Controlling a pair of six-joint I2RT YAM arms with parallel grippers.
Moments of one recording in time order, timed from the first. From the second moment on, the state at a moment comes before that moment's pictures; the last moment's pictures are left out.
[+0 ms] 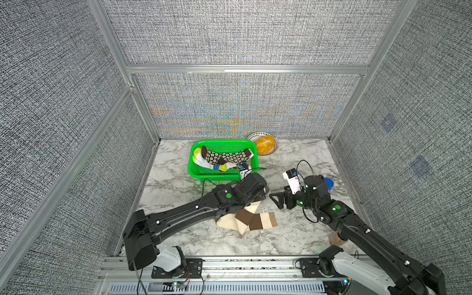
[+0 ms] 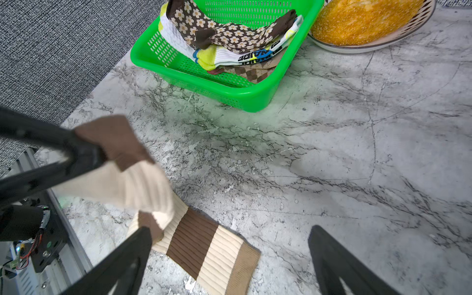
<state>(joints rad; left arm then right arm) -1.08 1.52 1.29 -0.53 -0.25 -1.05 0.49 0.93 0.67 -0.34 -0.25 0.17</state>
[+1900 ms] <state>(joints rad) -0.76 1.62 1.15 -0.55 -0.31 -0.88 0.91 1.26 0.49 -0.05 -0.11 0.68</state>
